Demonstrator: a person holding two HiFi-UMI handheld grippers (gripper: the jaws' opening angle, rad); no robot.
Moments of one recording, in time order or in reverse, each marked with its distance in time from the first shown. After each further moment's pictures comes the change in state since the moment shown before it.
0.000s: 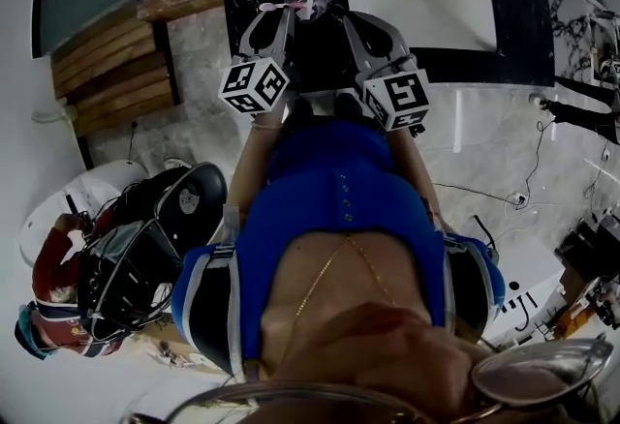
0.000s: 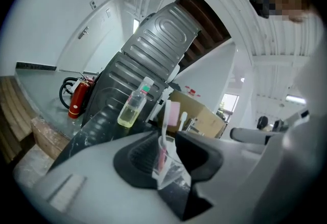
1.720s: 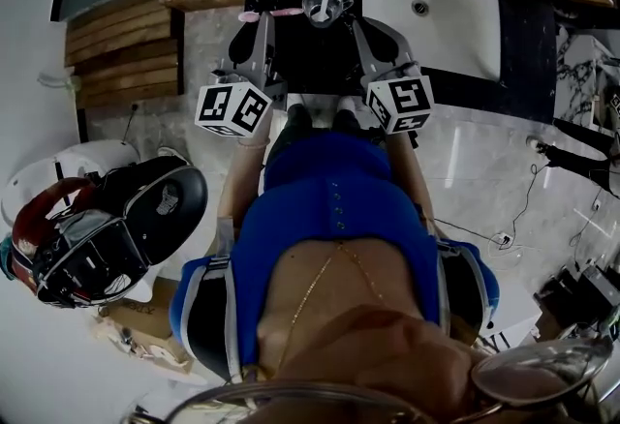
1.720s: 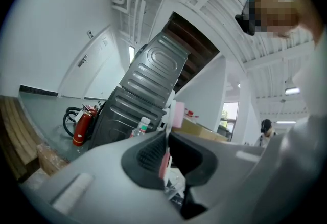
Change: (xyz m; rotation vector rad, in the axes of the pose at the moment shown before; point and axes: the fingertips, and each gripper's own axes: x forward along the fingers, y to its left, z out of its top) left arm -0.076 -0.031 0.084 0.111 -0.243 0.033; right arm -0.005 0.003 0.003 -0.017 -0.026 0.077
